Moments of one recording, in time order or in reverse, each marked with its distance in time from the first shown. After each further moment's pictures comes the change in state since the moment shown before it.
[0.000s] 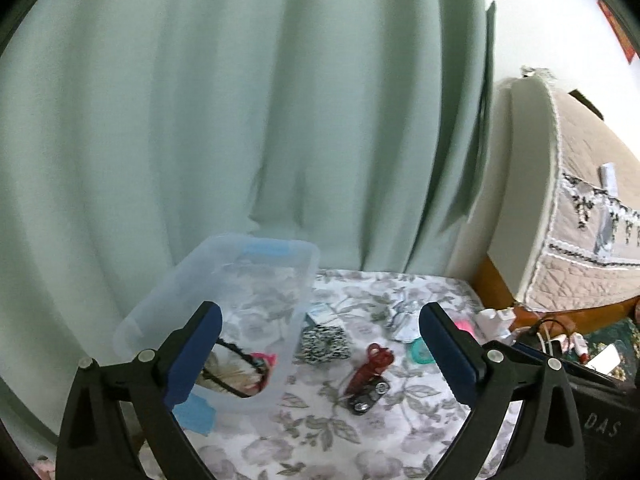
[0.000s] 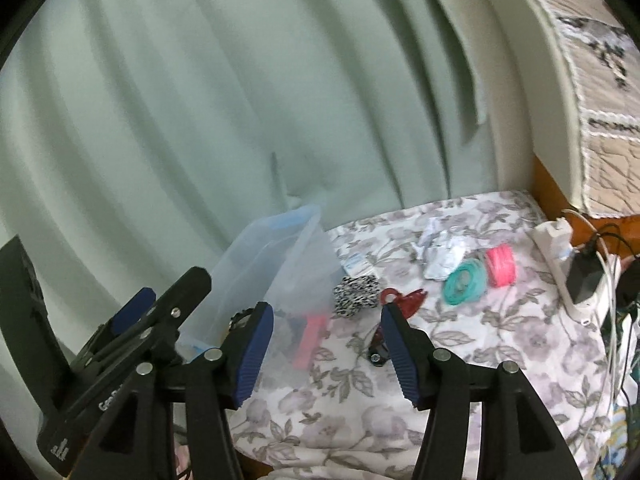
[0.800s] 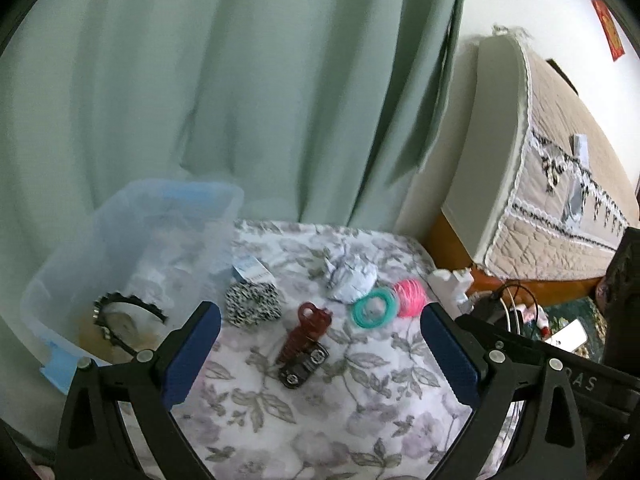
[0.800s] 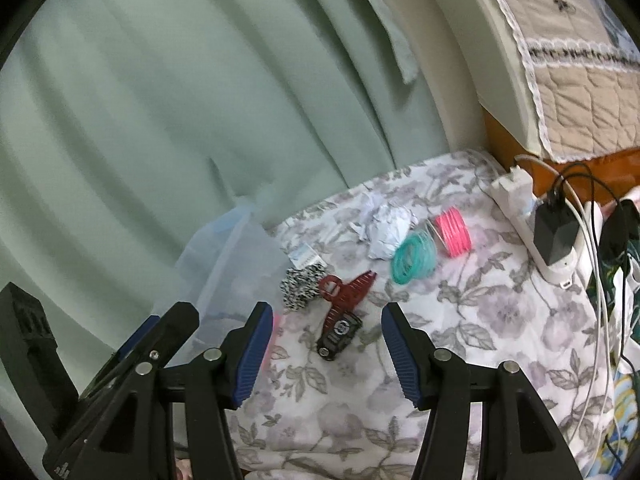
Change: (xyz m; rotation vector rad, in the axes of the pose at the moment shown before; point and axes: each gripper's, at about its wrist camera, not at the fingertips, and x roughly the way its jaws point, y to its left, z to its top) left arm 0.063 -0.037 -0.034 -0.002 0.174 -0.190; right arm 0.025 -0.079 -0.013 0.159 0.061 -0.073
